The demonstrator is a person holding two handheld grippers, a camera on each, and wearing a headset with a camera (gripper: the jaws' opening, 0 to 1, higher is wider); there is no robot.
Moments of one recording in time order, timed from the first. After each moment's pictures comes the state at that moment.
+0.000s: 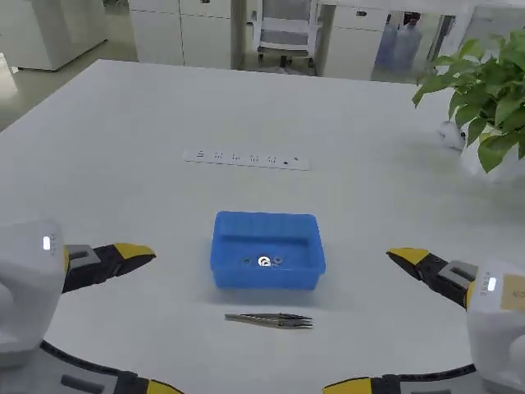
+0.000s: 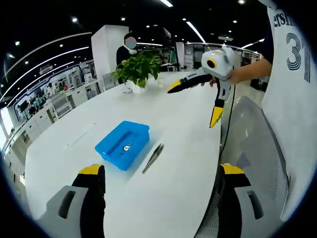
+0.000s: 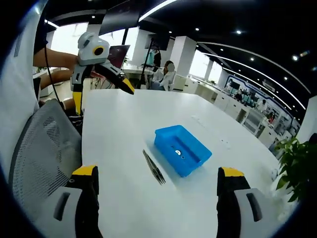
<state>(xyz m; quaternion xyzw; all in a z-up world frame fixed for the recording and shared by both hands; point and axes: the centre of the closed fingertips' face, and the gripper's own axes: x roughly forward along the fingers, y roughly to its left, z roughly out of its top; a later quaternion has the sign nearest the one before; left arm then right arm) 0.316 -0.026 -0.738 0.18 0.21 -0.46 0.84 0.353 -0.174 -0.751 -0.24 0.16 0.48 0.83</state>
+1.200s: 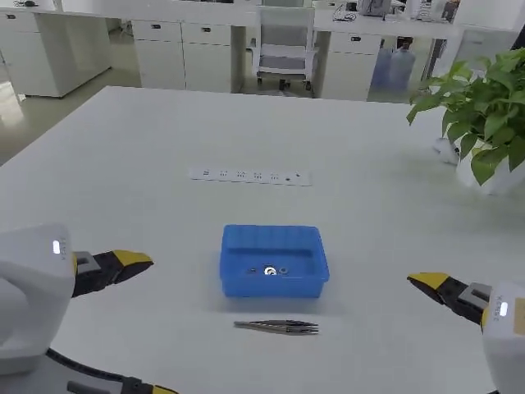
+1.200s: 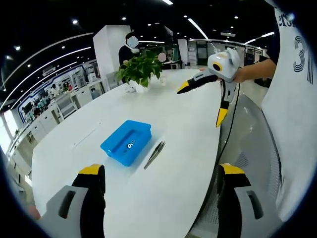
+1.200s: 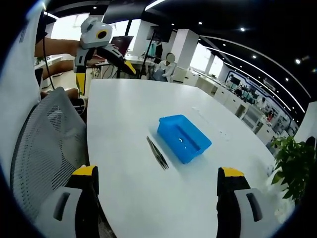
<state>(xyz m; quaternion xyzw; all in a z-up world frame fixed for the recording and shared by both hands) 0.303 -0.015 -0.729 0.20 0.22 -0.44 0.85 0.334 -0.194 -0.760 -0.27 0.19 0.47 0.82</state>
